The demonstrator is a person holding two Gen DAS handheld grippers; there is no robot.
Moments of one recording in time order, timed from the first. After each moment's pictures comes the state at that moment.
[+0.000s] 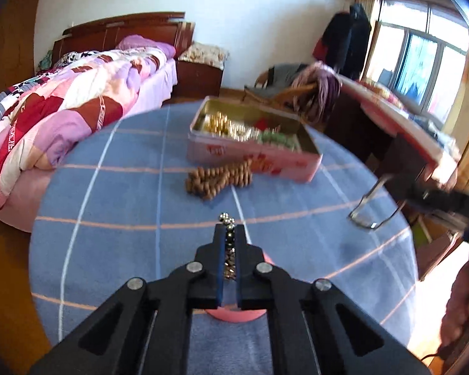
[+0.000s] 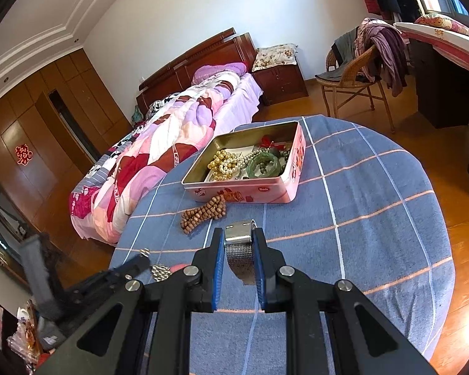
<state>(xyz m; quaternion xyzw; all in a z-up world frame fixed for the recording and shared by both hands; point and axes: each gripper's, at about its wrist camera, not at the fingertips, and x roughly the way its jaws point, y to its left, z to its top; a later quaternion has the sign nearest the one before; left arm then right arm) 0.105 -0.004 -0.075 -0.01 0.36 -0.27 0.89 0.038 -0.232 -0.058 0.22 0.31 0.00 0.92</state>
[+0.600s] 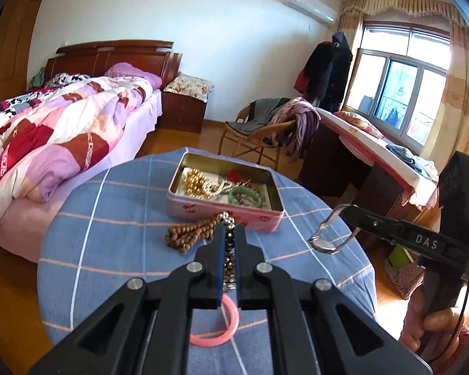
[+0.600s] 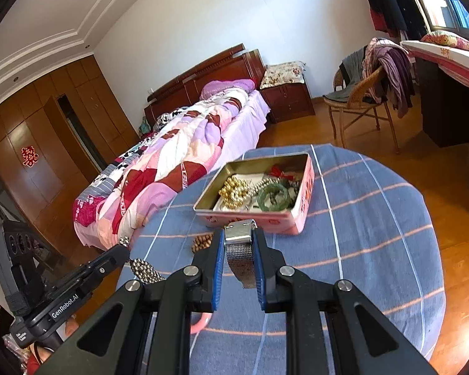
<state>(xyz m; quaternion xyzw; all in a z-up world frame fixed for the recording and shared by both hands) 0.105 -0.010 -0.022 -0.03 0.30 -0.31 0.90 0.046 -0.232 -0.025 0.20 0.27 0.01 0.94</state>
